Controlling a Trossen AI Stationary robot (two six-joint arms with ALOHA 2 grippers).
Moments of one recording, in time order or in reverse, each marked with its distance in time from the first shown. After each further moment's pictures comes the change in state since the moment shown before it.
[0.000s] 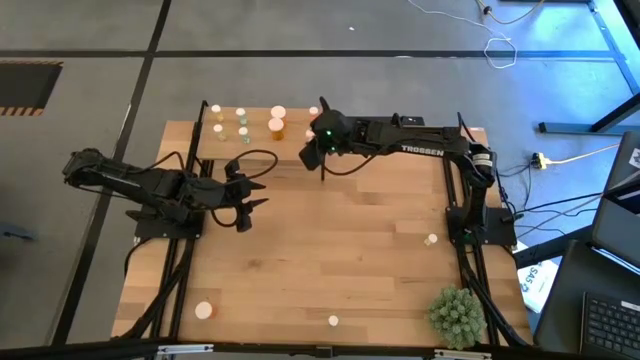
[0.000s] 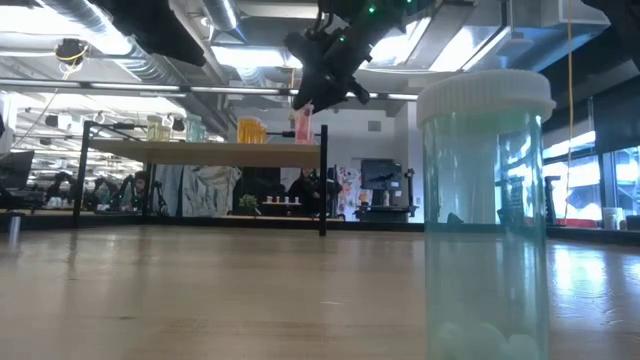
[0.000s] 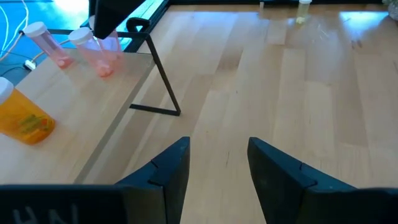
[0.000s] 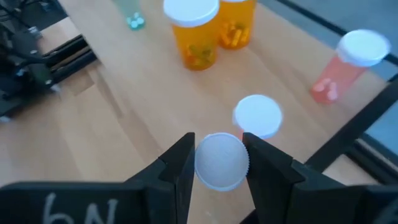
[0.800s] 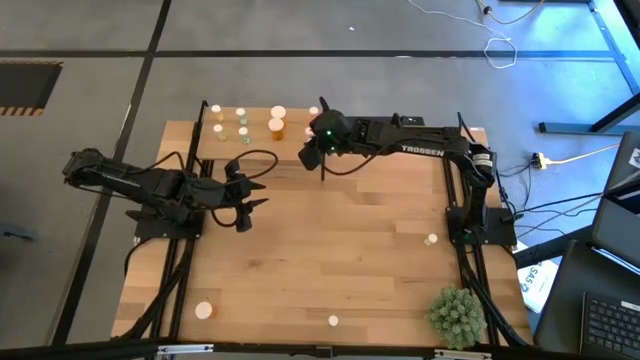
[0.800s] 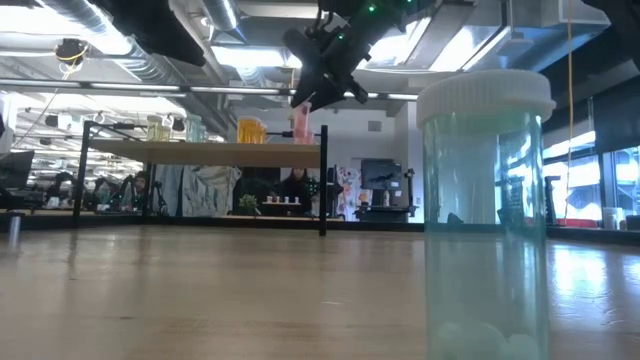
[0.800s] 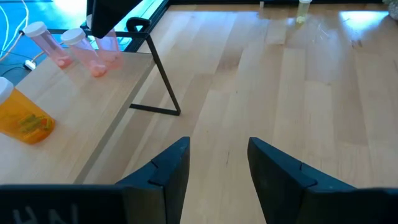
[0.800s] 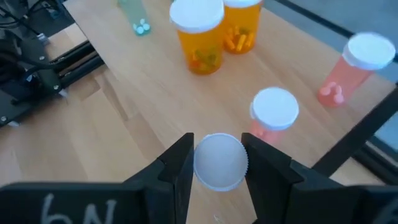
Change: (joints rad) left arm 0.000 0.000 0.000 -0.001 0.000 0.000; right arm 0.003 -0.001 0.000 0.019 -0.008 0.012
